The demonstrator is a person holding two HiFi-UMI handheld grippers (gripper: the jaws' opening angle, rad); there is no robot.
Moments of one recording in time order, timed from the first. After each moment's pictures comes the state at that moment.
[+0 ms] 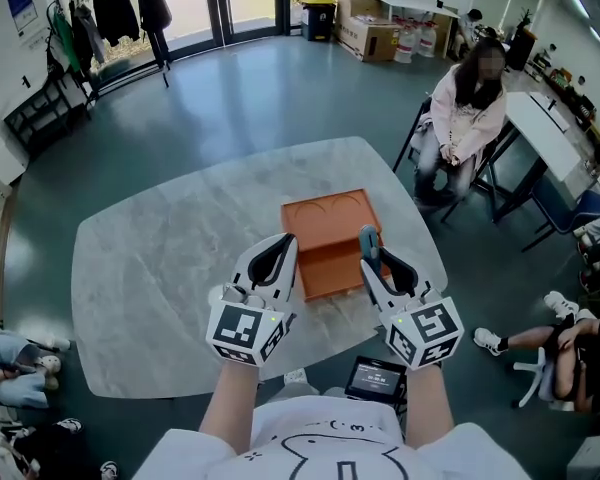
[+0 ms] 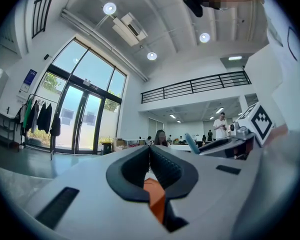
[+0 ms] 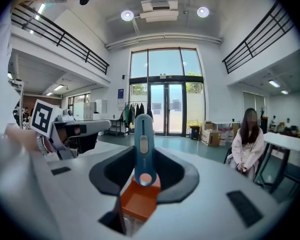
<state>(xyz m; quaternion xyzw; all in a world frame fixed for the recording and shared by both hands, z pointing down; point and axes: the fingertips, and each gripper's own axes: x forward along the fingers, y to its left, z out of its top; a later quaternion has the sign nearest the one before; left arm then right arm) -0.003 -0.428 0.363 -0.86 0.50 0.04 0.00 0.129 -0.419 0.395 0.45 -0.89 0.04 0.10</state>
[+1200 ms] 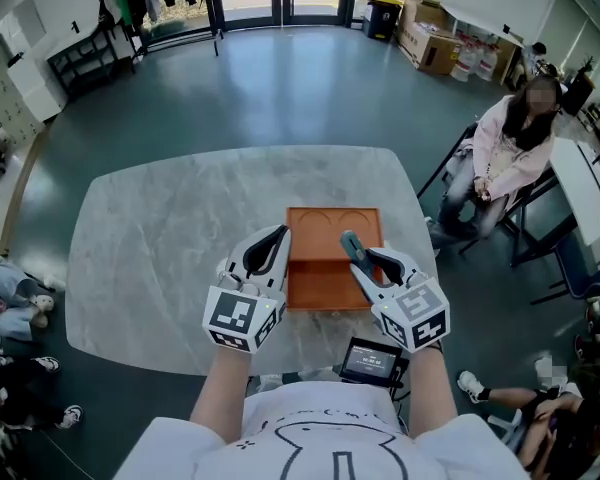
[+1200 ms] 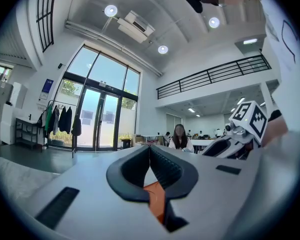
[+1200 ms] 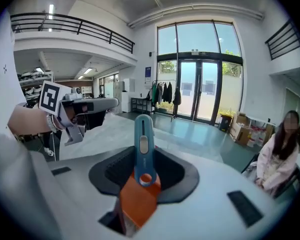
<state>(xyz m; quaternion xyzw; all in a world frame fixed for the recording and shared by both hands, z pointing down) 0.005 -0.487 0.387 -0.80 0.60 0.02 -0.01 0.134 -0.499 0.450 0.26 -0.93 0.04 0.25</state>
